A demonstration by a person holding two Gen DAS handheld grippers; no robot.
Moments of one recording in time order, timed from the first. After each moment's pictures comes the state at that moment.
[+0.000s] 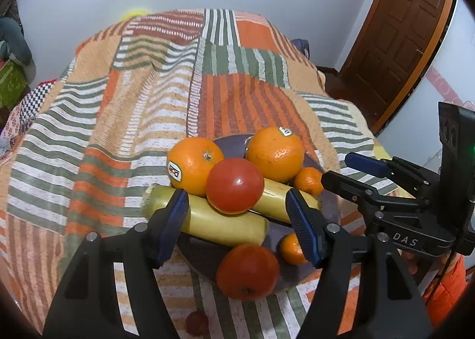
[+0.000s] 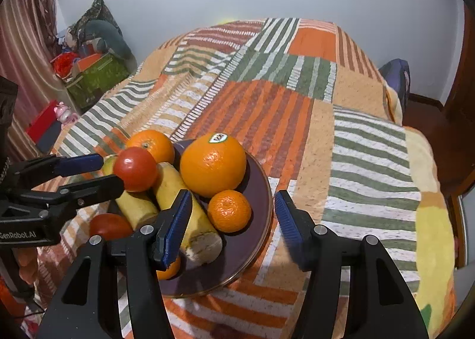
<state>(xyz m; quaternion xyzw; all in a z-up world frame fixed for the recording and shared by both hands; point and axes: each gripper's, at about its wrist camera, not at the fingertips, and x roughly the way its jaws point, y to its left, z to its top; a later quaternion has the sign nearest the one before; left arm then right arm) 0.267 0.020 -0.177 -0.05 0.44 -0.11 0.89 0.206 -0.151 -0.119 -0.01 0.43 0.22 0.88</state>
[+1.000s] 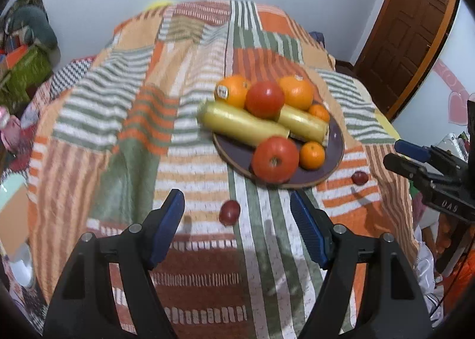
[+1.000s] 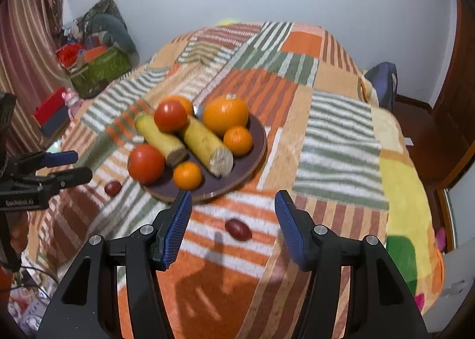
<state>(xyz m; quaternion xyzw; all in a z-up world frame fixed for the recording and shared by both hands) 0.164 0.049 -0.185 -0.04 0.46 -0.06 0.88 0.125 -0.173 -0.112 -0.03 0.43 0.20 0.88</state>
